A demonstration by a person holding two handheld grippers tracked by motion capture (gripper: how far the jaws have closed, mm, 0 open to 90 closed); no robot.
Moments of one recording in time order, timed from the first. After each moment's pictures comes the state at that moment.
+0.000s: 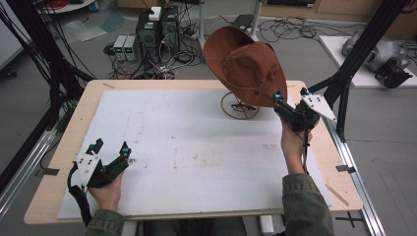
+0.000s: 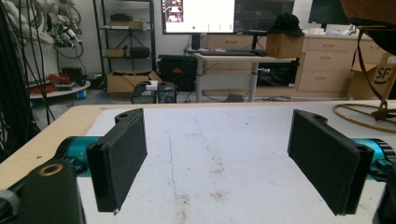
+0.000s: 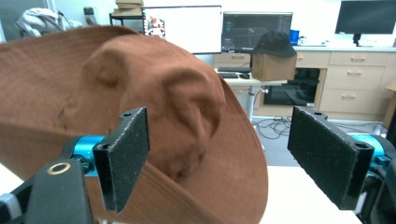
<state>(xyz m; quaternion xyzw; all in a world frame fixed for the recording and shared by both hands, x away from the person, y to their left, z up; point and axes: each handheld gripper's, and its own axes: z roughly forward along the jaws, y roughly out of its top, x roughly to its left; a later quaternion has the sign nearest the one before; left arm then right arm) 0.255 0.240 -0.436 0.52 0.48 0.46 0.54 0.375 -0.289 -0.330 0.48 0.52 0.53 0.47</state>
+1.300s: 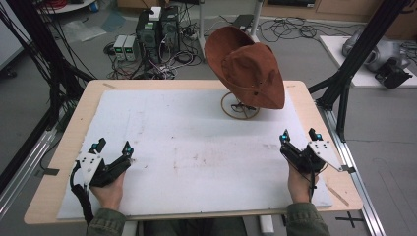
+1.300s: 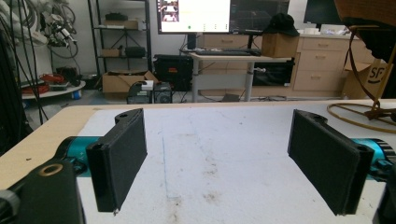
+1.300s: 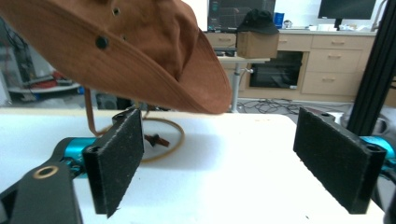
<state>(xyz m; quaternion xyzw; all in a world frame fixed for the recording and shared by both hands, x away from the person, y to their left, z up) 0.257 0.237 -0.437 0.52 0.47 0.46 0.54 0.291 -0.312 -0.404 0.50 0.53 0.50 0.47</state>
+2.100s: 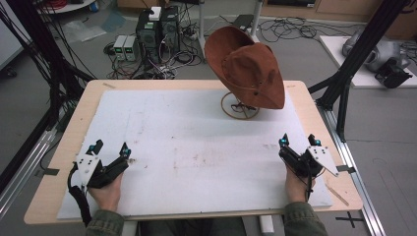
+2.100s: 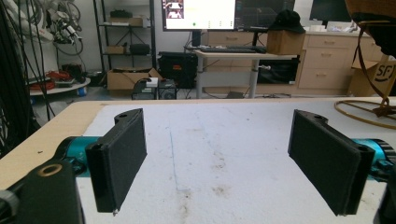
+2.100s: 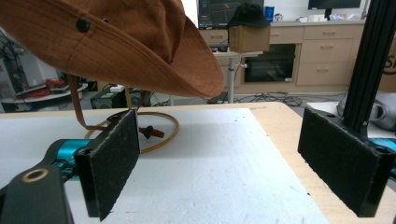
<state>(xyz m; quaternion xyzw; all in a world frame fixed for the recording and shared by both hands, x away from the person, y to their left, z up) 0.254 0.242 -0.439 0.52 0.48 0.46 0.53 0.291 -0.314 -0.426 0.53 0.50 0.50 0.47</state>
